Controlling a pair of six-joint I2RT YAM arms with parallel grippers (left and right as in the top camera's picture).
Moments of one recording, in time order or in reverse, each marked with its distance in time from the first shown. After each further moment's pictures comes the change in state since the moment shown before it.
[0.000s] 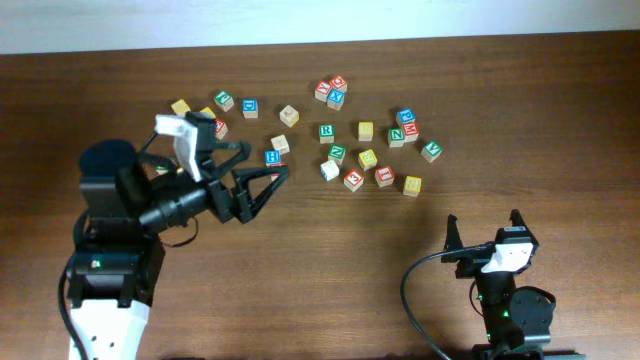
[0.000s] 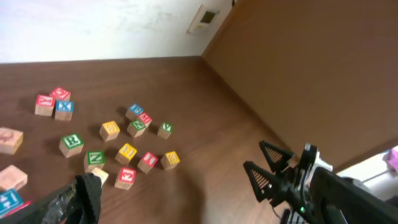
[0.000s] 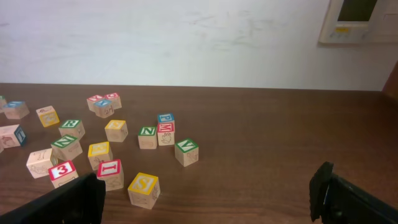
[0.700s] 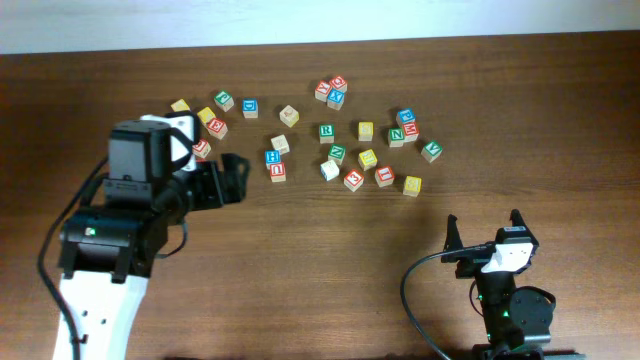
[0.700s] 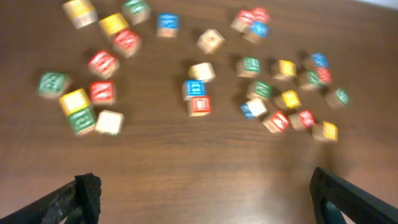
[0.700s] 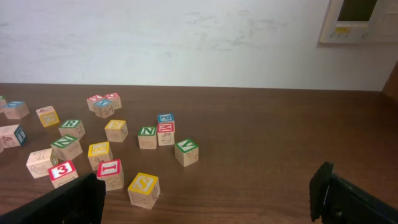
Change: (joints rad) left arm -0.076 0.132 0.262 -0.583 -0.777 -0.034; right arm 0.000 0.000 0.000 0.000 0.000 0.000
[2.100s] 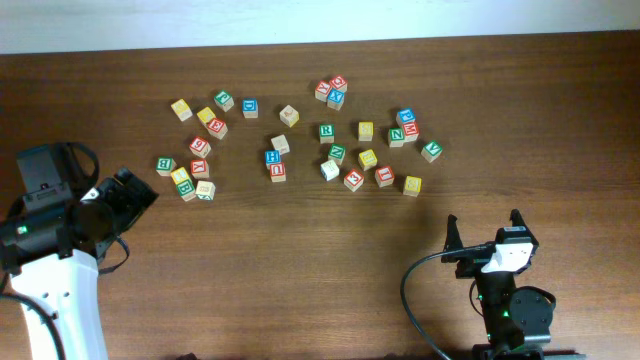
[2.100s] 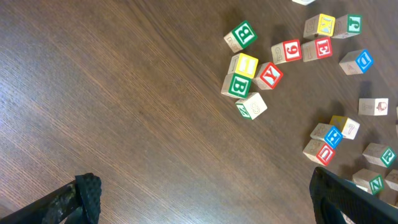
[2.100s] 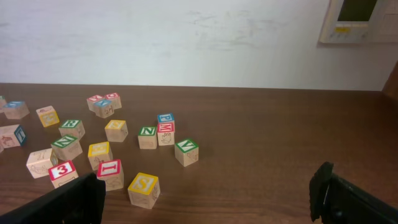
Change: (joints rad) left arm 0.454 0.056 -0.060 -0.153 -0.084 -0.235; right arm 0.000 0.000 0.000 0.000 0.000 0.000
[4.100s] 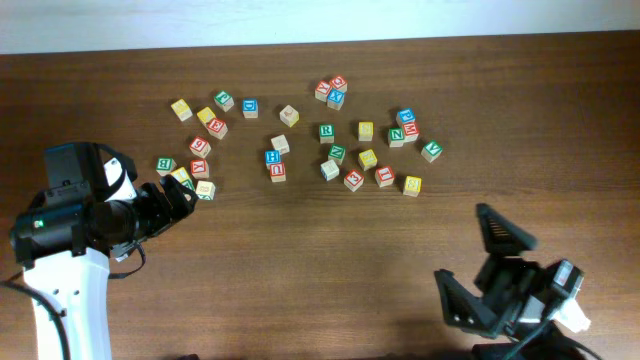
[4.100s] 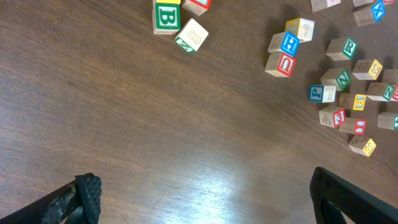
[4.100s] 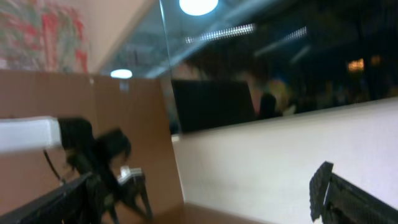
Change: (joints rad) left arm -0.089 0.001 -0.001 -0.084 0.221 0.205; right arm 0.000 0.042 0.266 0.521 -0.641 0.639
